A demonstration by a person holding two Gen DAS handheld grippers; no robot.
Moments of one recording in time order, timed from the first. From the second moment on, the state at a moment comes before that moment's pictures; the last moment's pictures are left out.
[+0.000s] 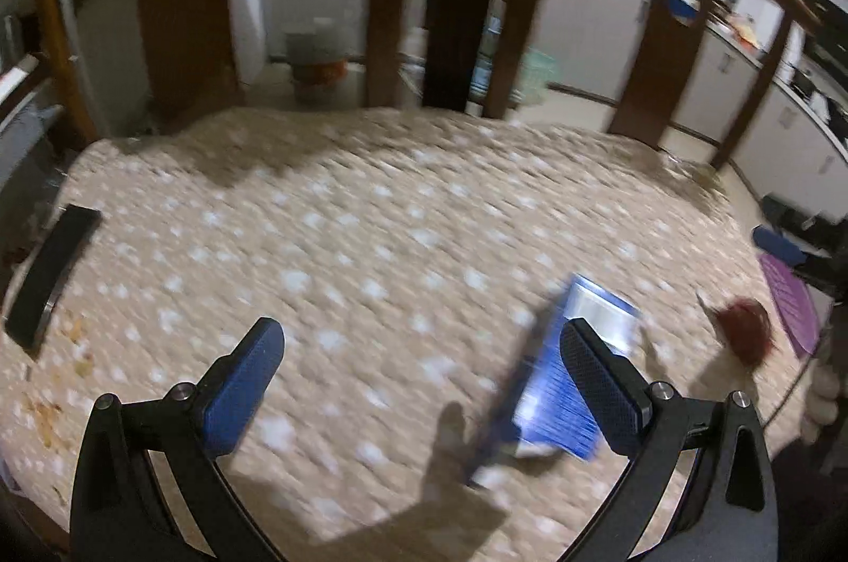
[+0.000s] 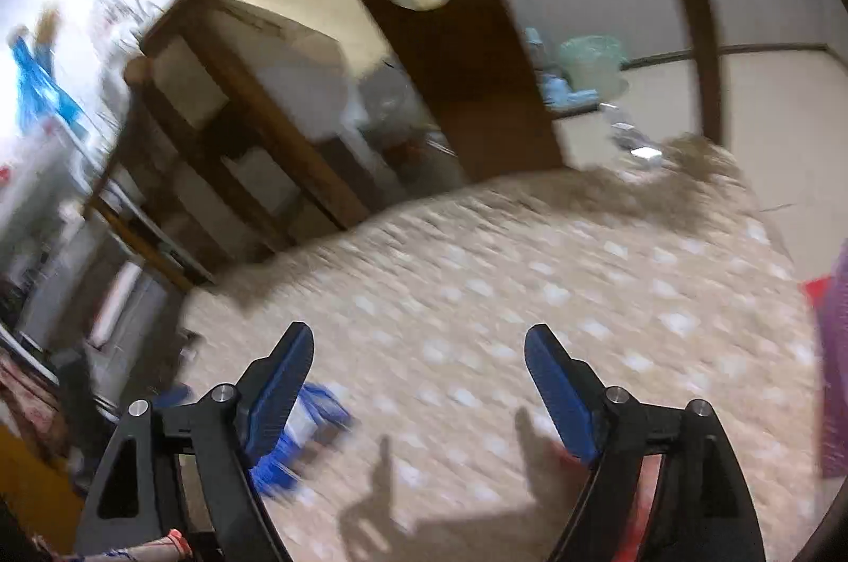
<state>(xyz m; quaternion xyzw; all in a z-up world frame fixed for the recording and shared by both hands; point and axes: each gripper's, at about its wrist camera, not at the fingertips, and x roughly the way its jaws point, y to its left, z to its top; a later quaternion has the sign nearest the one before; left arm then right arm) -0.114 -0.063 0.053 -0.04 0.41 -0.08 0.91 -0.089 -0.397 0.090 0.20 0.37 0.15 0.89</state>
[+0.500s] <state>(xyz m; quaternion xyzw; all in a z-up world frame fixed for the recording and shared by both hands) -0.098 -0.143 0.017 0.08 0.47 -0.09 0.87 -0.117 -0.402 0.021 0.08 0.47 0.04 0.88</state>
